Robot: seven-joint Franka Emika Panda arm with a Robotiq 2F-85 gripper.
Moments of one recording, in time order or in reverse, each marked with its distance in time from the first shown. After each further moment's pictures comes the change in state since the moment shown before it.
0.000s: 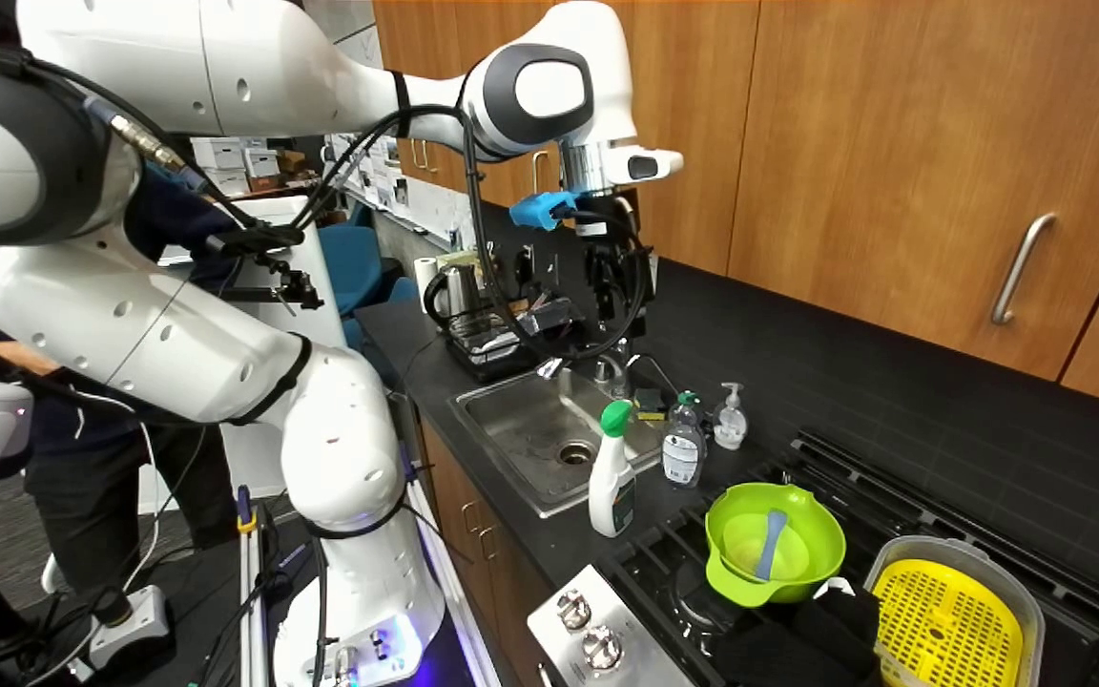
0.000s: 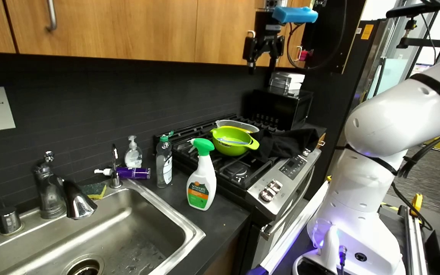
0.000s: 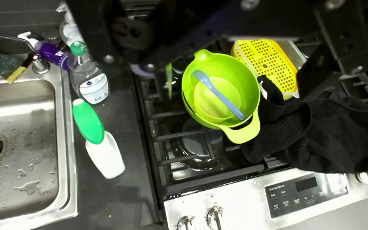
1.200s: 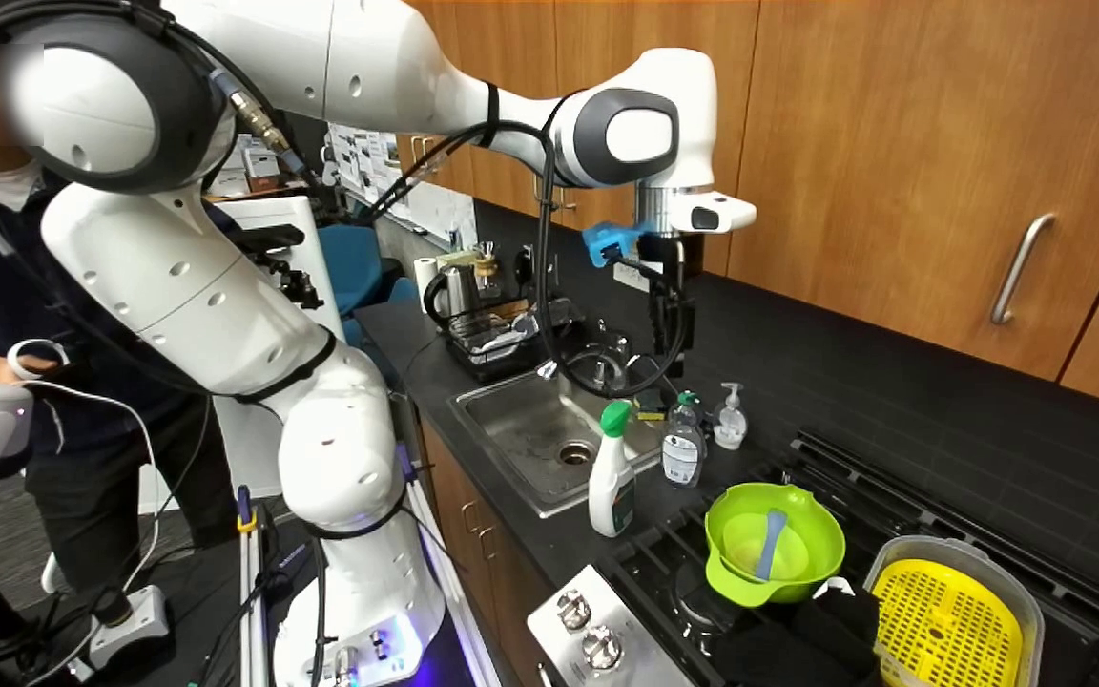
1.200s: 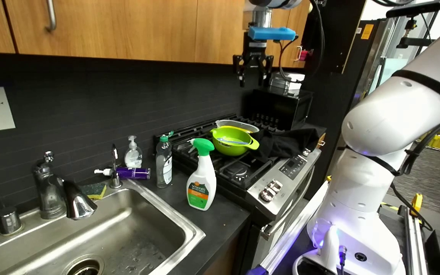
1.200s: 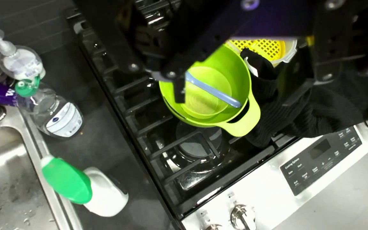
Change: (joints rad) arm -0.051 0.256 -0.063 0.085 0.038 0.101 0.221
